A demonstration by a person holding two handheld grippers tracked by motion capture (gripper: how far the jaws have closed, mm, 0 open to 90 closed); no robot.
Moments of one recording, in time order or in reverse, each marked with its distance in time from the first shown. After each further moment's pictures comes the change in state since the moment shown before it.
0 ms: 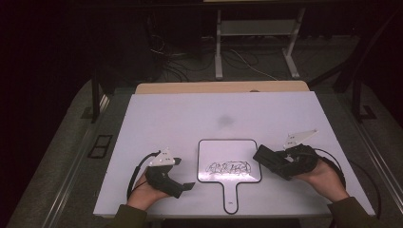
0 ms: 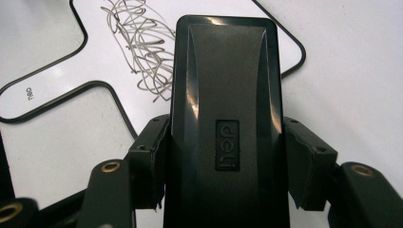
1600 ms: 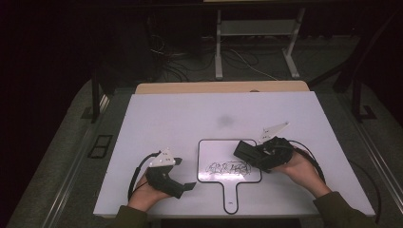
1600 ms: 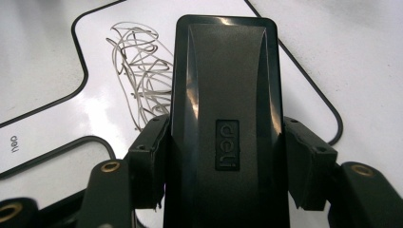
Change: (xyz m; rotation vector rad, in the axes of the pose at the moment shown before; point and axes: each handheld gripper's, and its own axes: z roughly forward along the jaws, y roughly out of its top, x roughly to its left) left arm -0.003 0.001 0.000 -0.016 0.005 0.002; right arm 0.011 0.047 0.042 0.026 0.033 -0.074
